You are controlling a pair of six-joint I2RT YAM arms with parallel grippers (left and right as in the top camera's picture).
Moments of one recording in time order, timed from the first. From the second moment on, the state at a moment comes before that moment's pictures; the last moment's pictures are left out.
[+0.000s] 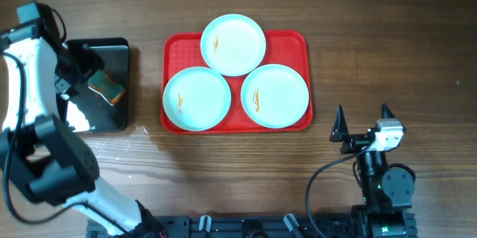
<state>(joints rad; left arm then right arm) 0.38 1.90 1.58 -1.13 0.01 -0.44 0.06 0.02 0.01 0.00 0.02 0.02</state>
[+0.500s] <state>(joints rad) 0.38 2.09 1.58 -1.04 -0.01 -0.45 0.06 0.02 0.01 0.00 0.02 0.02</state>
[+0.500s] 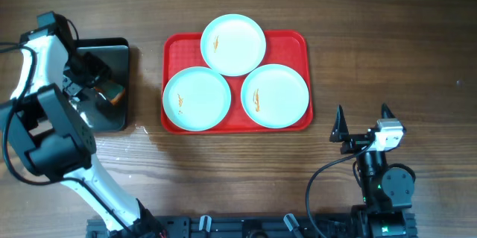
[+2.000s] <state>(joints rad) 0.40 2.16 1.58 -1.10 0.11 -0.44 0.06 0.02 0.01 0.00 0.02 0.02</state>
